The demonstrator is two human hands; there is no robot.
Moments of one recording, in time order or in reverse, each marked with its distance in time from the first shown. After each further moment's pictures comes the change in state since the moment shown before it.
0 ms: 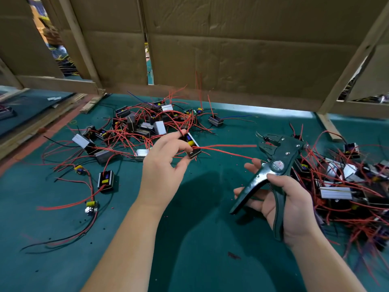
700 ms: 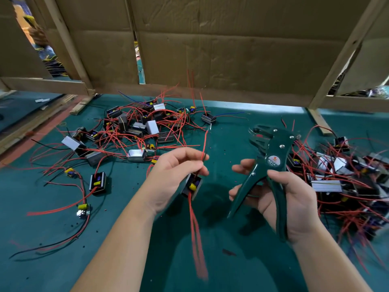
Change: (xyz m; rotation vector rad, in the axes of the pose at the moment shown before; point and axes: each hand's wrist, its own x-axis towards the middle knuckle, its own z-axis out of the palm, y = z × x) left_hand -0.002 0.025 0.004 -0.856 -0.448 -0.727; right_hand -0.008 -0.013 0.002 0.007 -0.202 0.045
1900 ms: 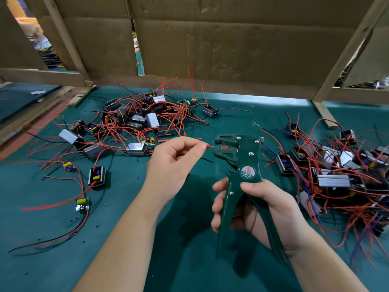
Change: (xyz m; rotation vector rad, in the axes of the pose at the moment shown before) left_hand 0.000 0.005 0.008 0.220 0.180 0.262; right_hand -0.012 0.013 0.023 -0.036 -0.251 0.278
